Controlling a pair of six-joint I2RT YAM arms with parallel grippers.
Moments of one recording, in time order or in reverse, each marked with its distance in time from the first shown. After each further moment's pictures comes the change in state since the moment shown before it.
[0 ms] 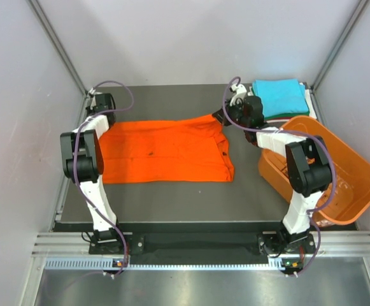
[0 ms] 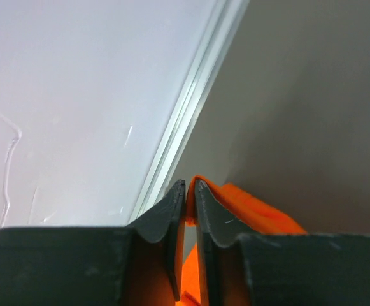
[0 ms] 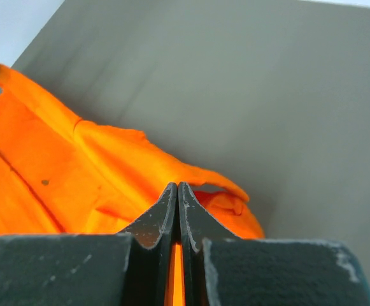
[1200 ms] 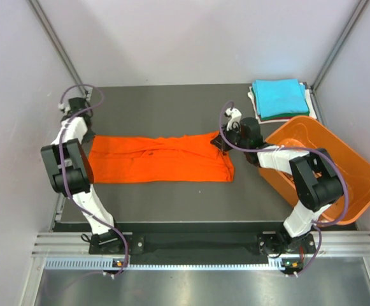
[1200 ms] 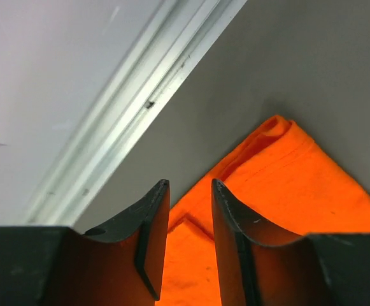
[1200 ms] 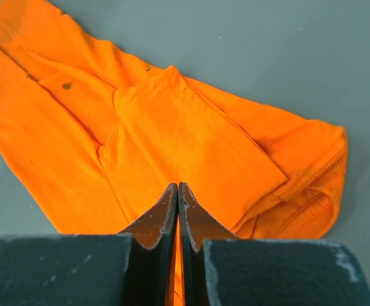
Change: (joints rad) left arm 0.146 -0.165 -0.044 -0.345 0.267 -0.407; right arm 0.090 -0.178 -0.328 -0.015 -0.007 -0.011
